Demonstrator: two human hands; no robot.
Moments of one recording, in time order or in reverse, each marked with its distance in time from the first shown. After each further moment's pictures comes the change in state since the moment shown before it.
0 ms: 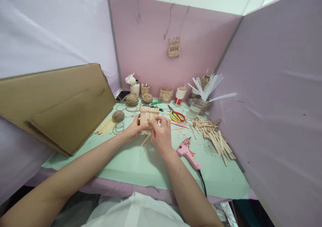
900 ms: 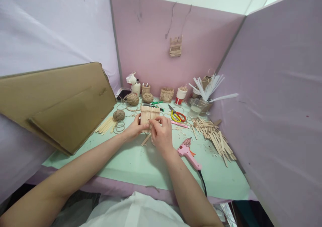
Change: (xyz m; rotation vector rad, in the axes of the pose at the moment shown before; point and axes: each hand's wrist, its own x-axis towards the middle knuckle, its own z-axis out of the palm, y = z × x) left_hand 0.003 -0.004 -0.003 0.045 0.026 0.028; right_hand 0.004 0.002 0.001 0.052 0.026 -0.025
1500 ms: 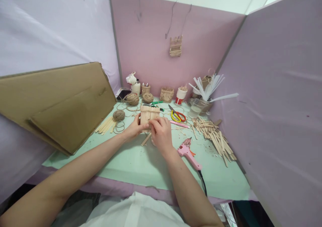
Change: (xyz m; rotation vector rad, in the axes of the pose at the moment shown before) left_hand -0.001 0.001 0.001 -0.006 0.020 0.007; right_hand 0.004 -0.001 0.001 0.010 -0.018 -0.016
